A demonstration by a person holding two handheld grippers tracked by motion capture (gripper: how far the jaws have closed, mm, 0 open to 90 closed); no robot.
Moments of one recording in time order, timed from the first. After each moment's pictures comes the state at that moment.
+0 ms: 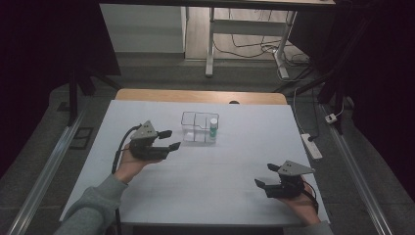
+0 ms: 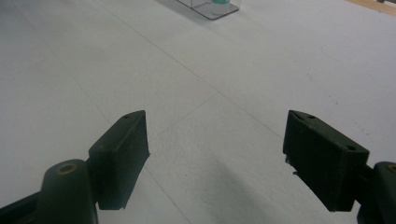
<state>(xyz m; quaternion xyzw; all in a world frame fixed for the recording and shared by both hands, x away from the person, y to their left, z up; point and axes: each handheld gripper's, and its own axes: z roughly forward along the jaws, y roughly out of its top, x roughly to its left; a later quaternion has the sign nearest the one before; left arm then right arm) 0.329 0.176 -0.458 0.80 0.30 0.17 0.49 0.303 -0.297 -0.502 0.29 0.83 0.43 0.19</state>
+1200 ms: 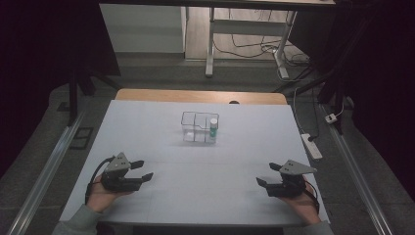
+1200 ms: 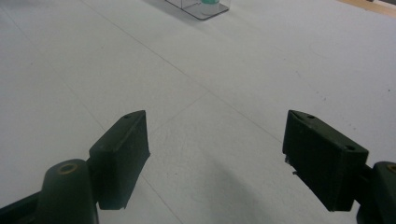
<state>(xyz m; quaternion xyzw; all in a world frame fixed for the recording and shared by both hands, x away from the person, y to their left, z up) 0.266 0.230 -0.511 0.82 0.35 0.15 0.42 0.304 -0.302 -0.501 0.30 0.83 0.43 0.19</state>
